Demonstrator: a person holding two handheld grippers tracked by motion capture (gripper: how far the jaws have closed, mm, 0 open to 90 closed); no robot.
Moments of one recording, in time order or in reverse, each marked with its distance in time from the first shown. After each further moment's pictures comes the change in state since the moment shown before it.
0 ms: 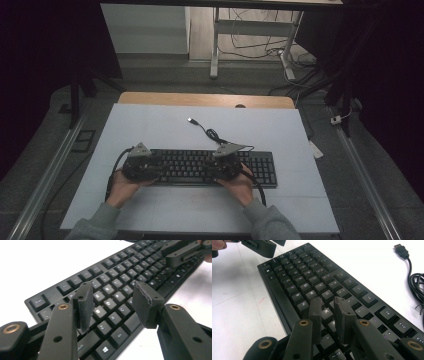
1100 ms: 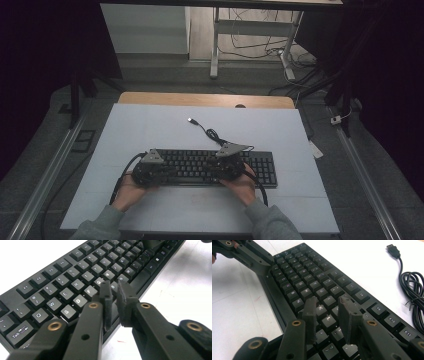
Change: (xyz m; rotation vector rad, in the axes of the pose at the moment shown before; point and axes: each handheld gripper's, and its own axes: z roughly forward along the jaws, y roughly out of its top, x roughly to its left) left arm -0.024 0.003 0.013 0.090 -0.070 0.105; right arm -0.003 -0.003 -0.005 -0.009 -0.022 0.000
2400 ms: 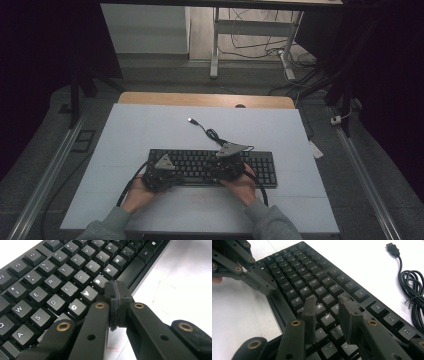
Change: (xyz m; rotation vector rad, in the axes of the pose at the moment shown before) left arm -0.014 0.000 0.027 0.079 -0.010 0.056; right arm -0.001 -0.001 0.001 0.004 -0.006 -0.003
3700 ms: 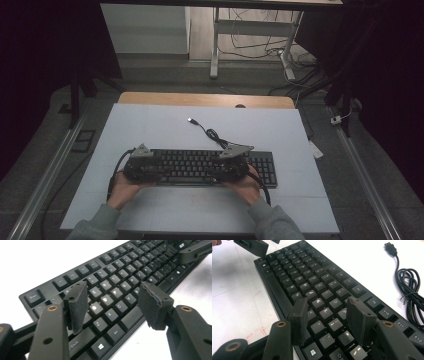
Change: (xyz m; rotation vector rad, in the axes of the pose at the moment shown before) left arm 0.034 -0.012 -0.040 -0.140 0.096 -0.192; right arm -0.003 -0.005 -0.010 -0.005 0.006 -0.009
